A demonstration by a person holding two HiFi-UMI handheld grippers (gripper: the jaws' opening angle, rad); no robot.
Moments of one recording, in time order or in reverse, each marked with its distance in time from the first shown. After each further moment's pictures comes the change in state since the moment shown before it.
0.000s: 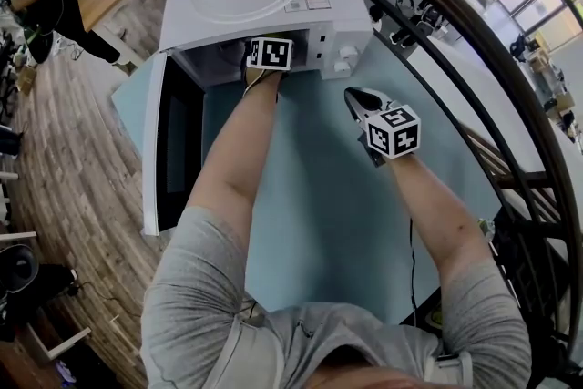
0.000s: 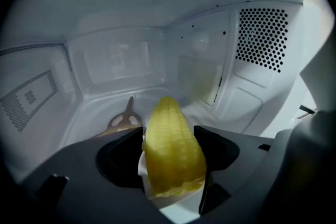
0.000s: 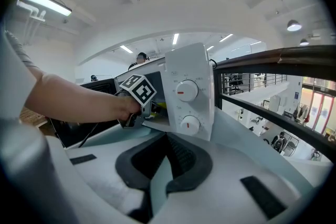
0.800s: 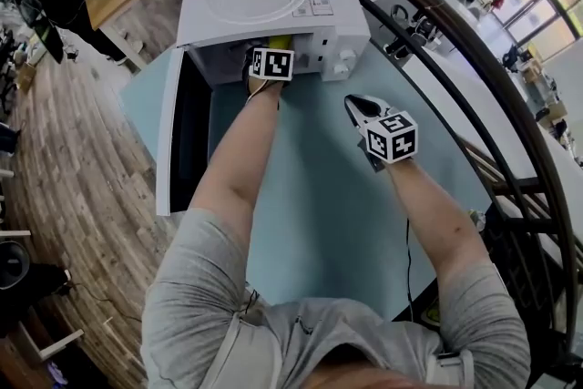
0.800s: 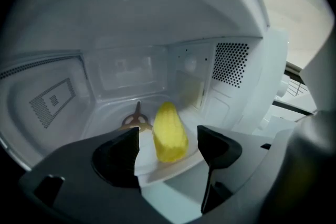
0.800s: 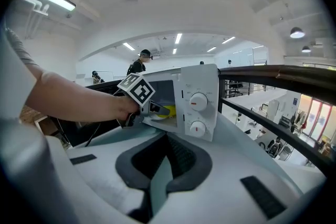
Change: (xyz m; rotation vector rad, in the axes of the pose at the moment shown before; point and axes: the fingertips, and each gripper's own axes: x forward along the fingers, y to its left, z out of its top) left arm -0.049 -0.002 -0.001 -0.011 -0.061 0.009; right arm -0.032 0.030 0.011 -0.043 0.019 -0.020
